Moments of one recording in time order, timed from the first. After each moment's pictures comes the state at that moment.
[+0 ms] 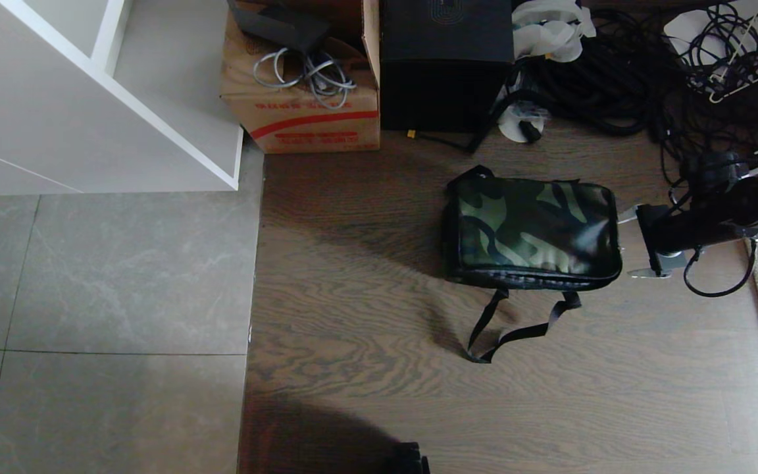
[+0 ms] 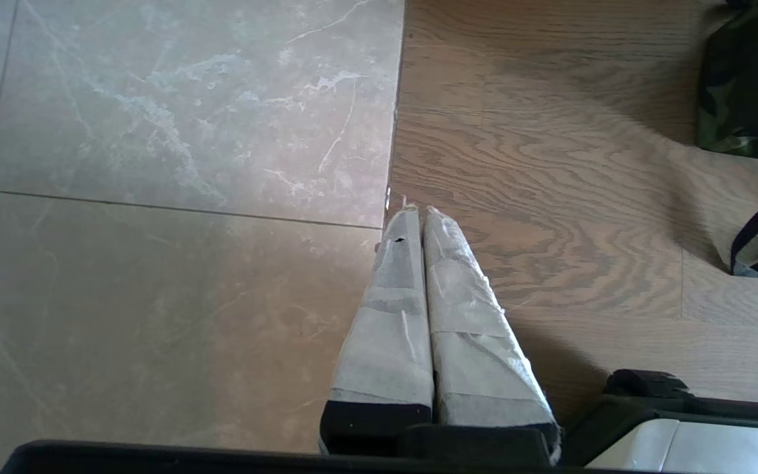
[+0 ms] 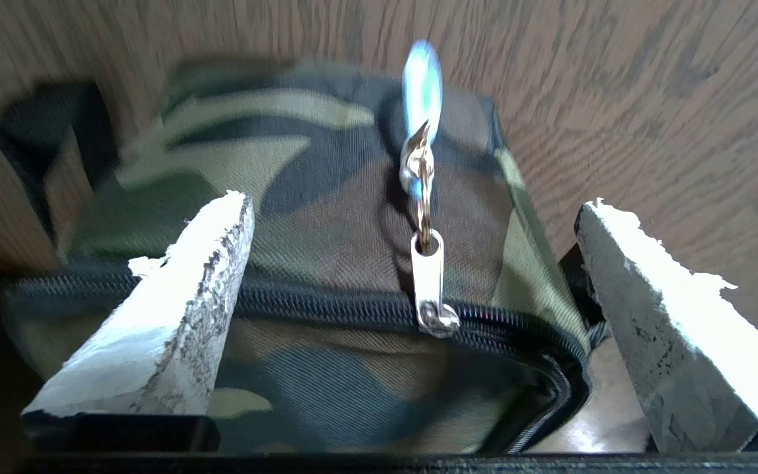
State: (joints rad) left arm 0.00 0.00 0.00 -0.02 0.02 -0.04; right arm -0.25 2.21 -1.73 0.24 0.21 1.29
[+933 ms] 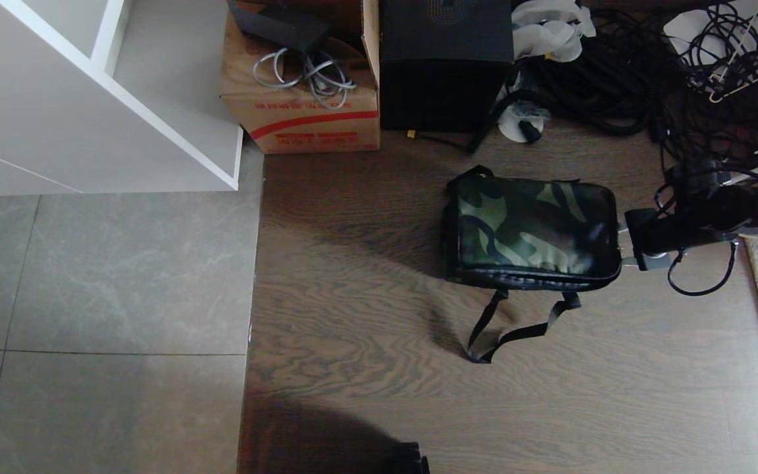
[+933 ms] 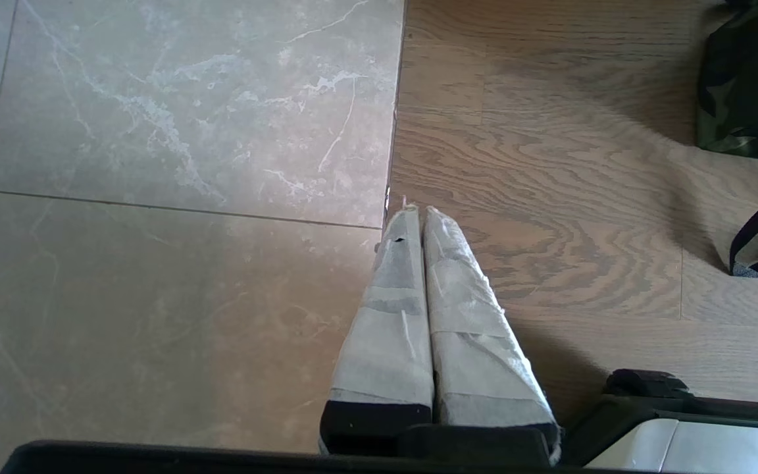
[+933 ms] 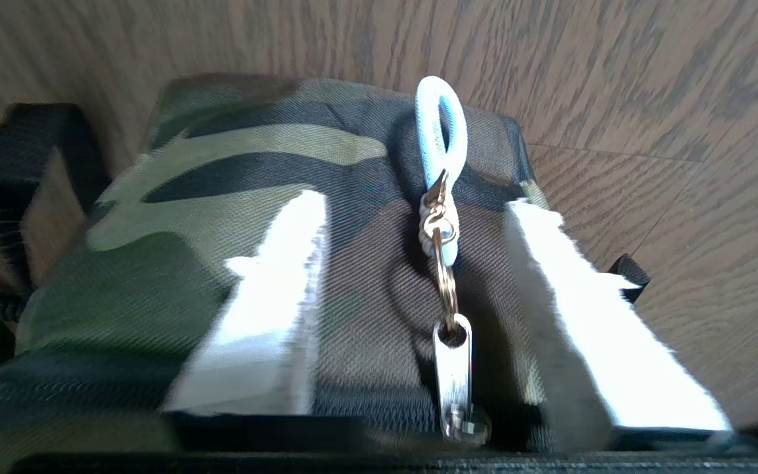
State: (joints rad) left arm 0.00 0.00 0.00 -0.02 0.02 -0.04; right arm -0.25 2.31 -1.82 0.22 0.22 1.30
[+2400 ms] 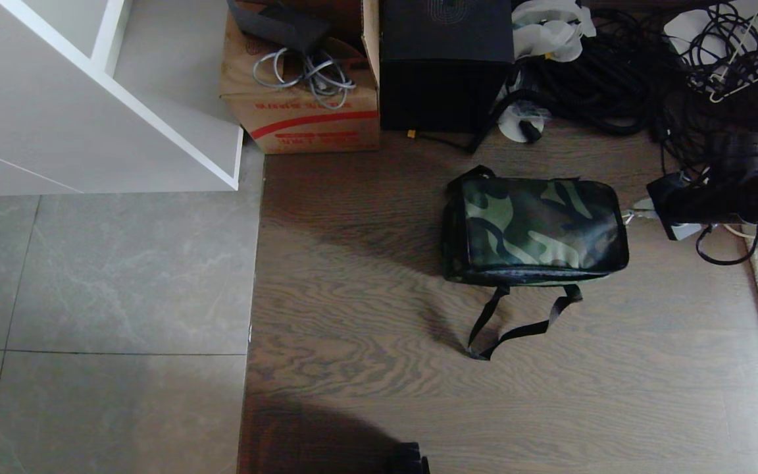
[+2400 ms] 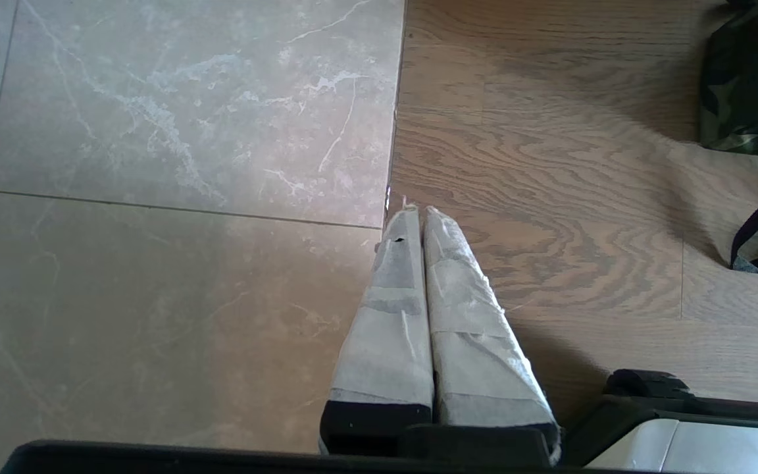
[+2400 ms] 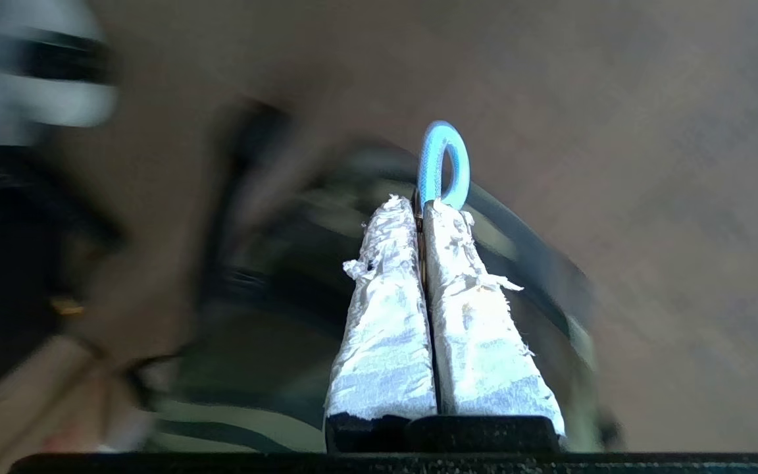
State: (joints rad) left arm 0.00 0.00 0.00 -0.02 0.02 -0.04; right arm -0.31 2.27 -1.84 -0.02 0.24 0.98
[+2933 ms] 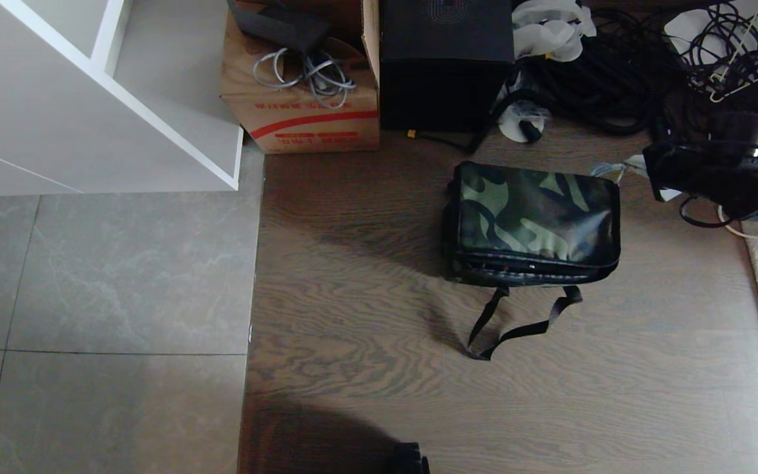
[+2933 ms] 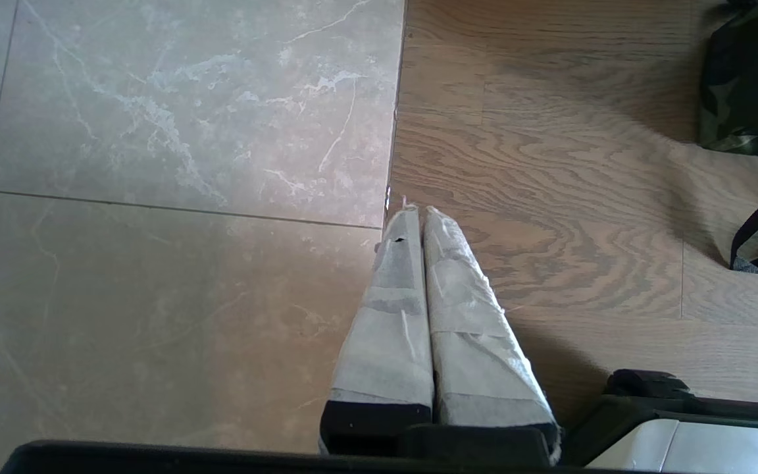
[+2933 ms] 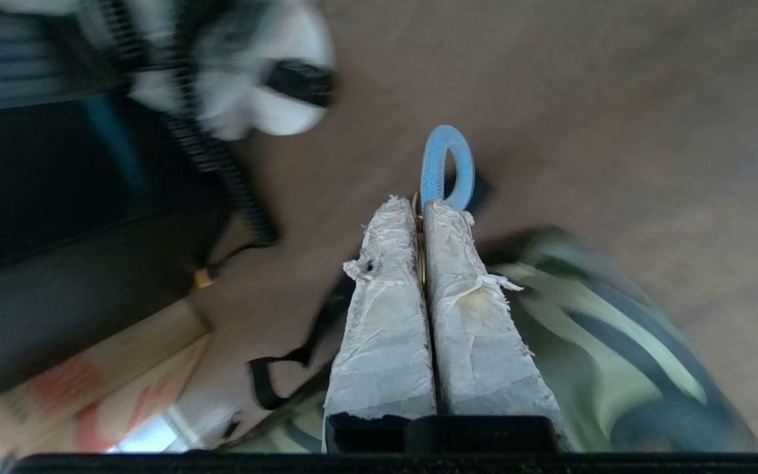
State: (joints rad) left arm 0.00 0.00 0.00 -0.02 0.02 -0.04; right arm -0.29 2.31 -1.93 -0.33 0.32 0.98
